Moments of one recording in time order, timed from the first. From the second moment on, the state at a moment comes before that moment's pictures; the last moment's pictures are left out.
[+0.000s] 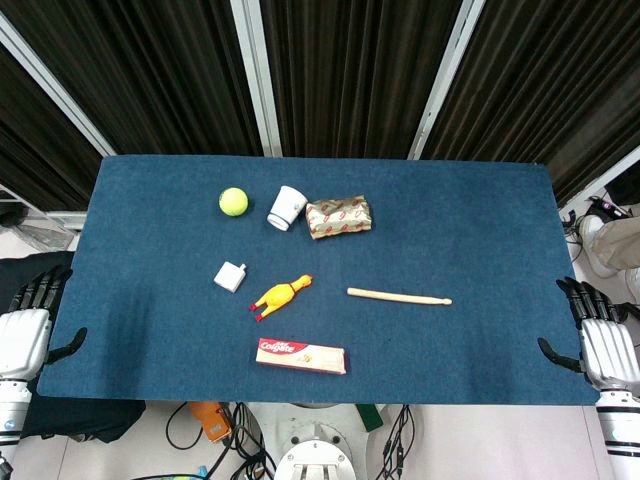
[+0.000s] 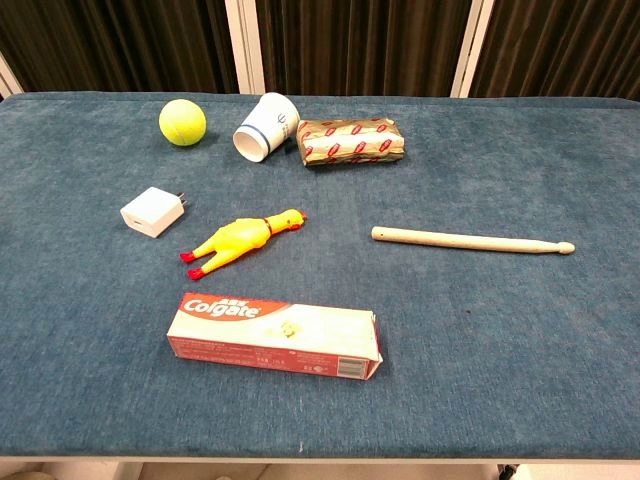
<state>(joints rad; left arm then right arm) -0.08 -1.09 -0.04 -1.67 1.43 1.45 0.00 0.07 -1.09 0.06 -1.67 -1.44 1.42 0.08</state>
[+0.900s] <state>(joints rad) -0.08 -1.08 -0.05 -1.69 1.39 1.42 0.00 0.16 -1.08 0.06 -1.70 -1.42 1.26 -0.05</state>
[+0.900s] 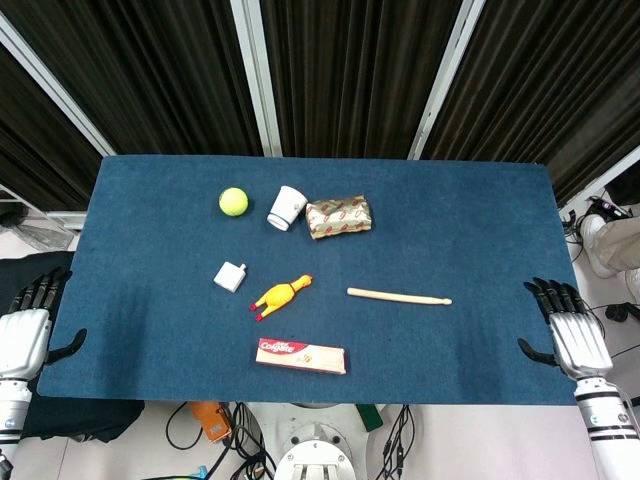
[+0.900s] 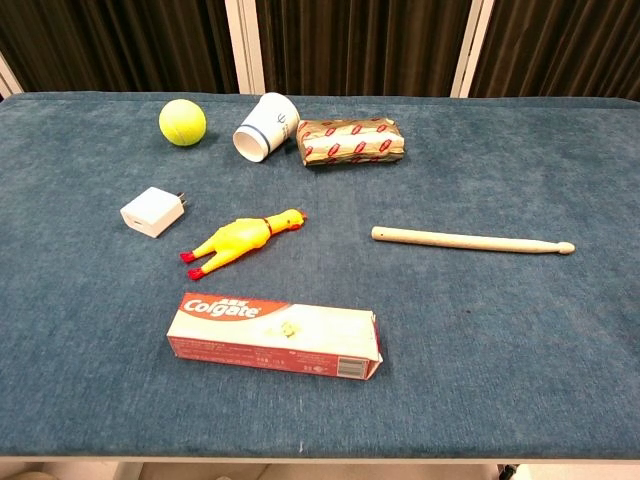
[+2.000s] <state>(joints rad) -0.09 -1.07 -0.05 -1.71 1.37 1.39 -0.02 0.58 -1.52 0.17 -1.55 -0.97 0.97 -0.47</state>
